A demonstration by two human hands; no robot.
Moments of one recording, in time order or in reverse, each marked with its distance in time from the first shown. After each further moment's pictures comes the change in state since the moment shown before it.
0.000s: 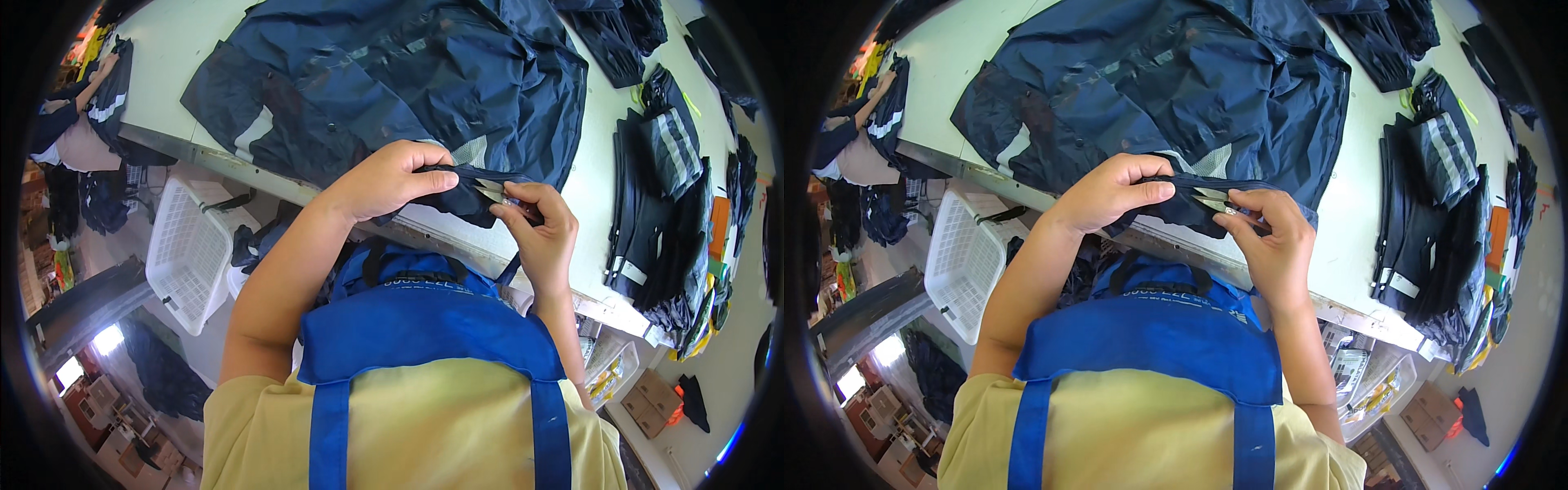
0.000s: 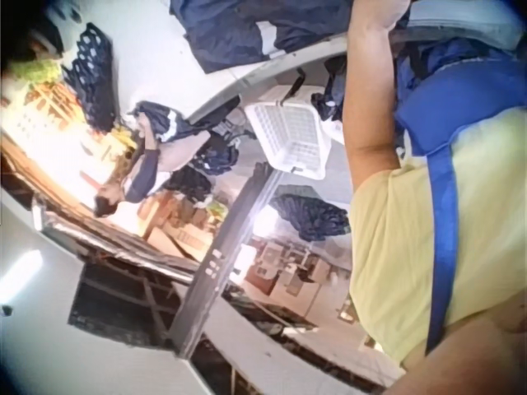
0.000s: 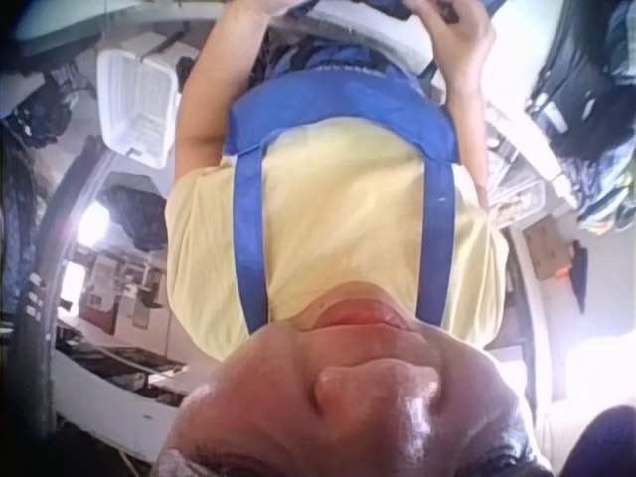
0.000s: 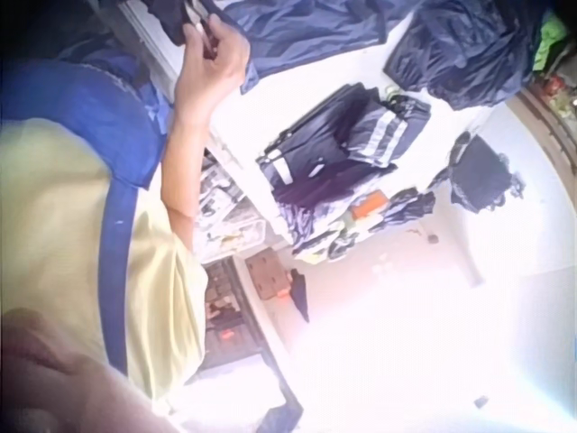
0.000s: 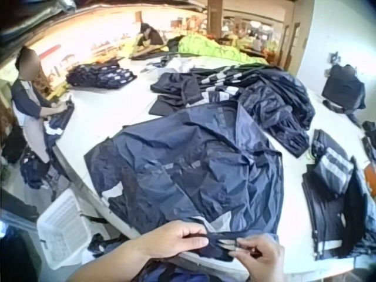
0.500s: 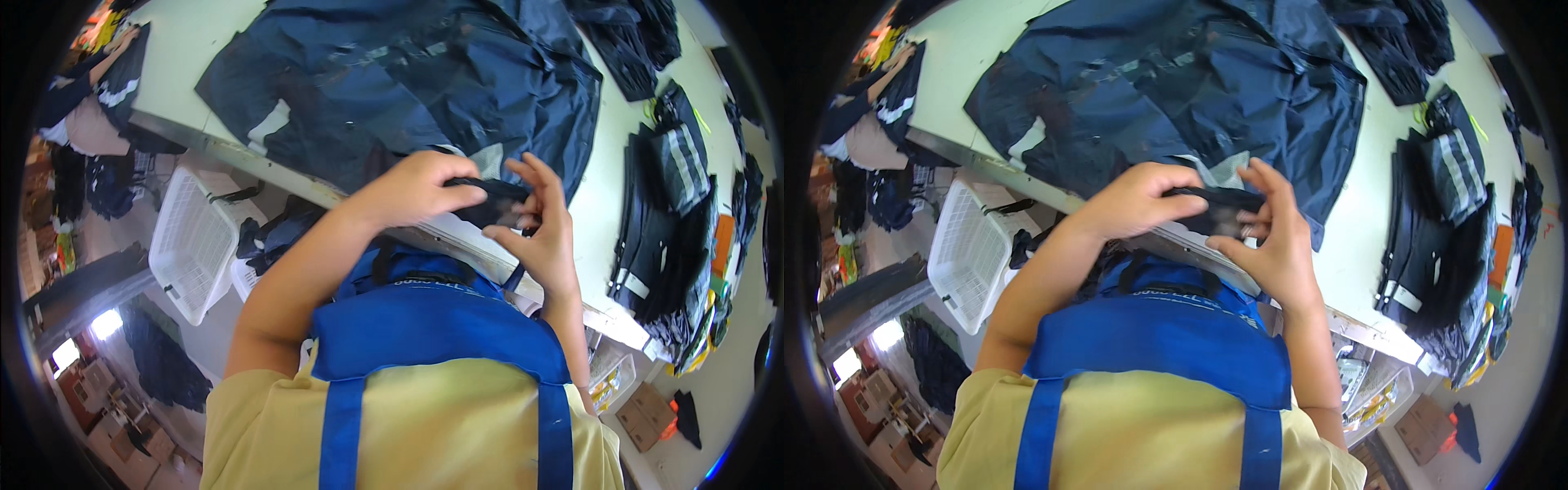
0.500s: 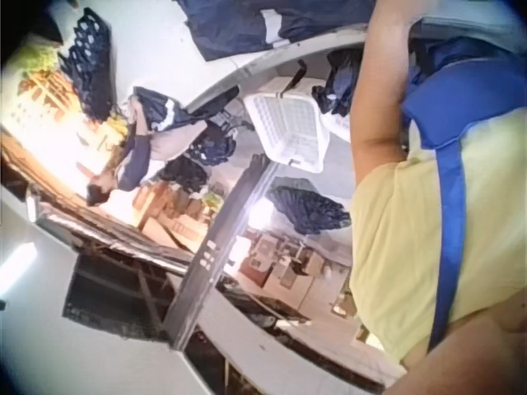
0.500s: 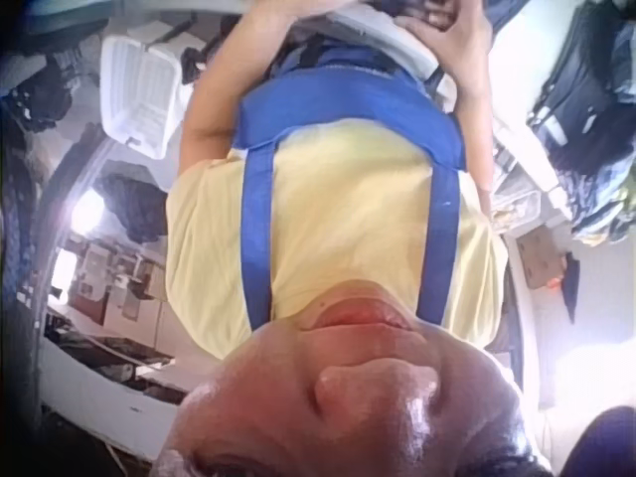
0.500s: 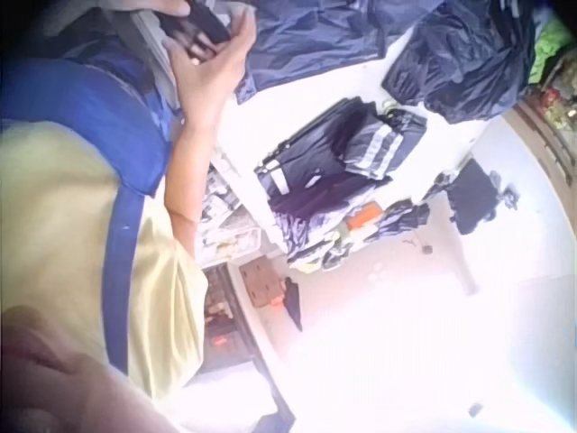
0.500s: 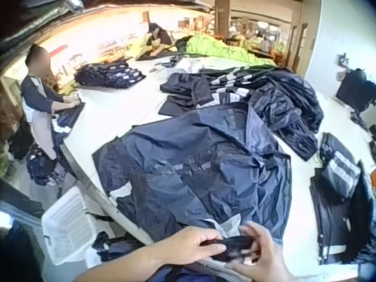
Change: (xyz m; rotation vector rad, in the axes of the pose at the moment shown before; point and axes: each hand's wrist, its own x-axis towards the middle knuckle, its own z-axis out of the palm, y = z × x) left_hand 0.004 -0.009 0.010 0.231 0.073 0.108; right_hand 0.013 -0.014 0.000 0.037 -0.211 0.040
